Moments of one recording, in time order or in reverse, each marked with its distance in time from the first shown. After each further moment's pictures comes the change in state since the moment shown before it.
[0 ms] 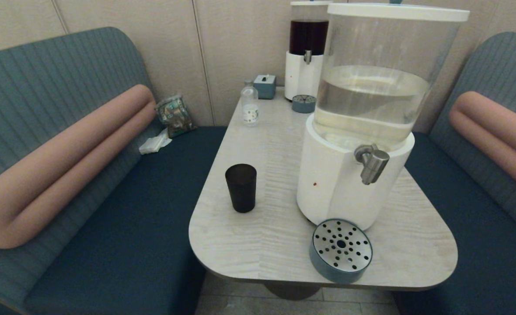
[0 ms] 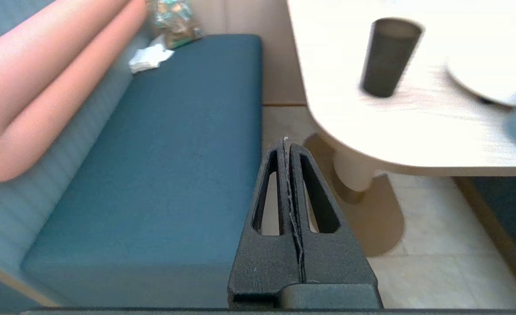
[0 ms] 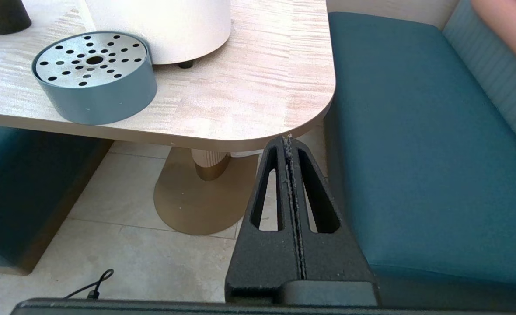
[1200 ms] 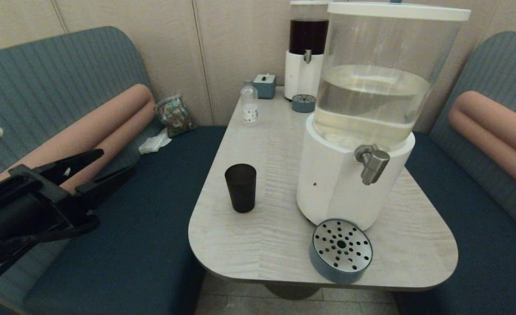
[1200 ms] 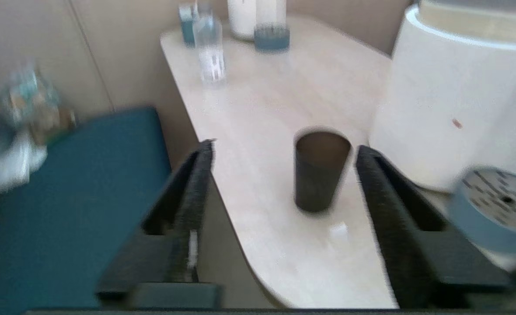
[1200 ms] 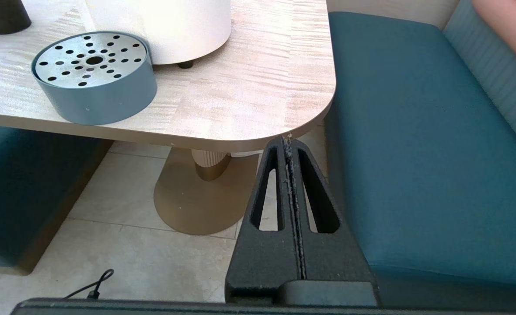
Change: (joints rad) left arm -0.020 1.189 -0.083 -1.222 -0.347 0.011; right arm 0.000 0.000 0.000 0.000 0.000 0.000
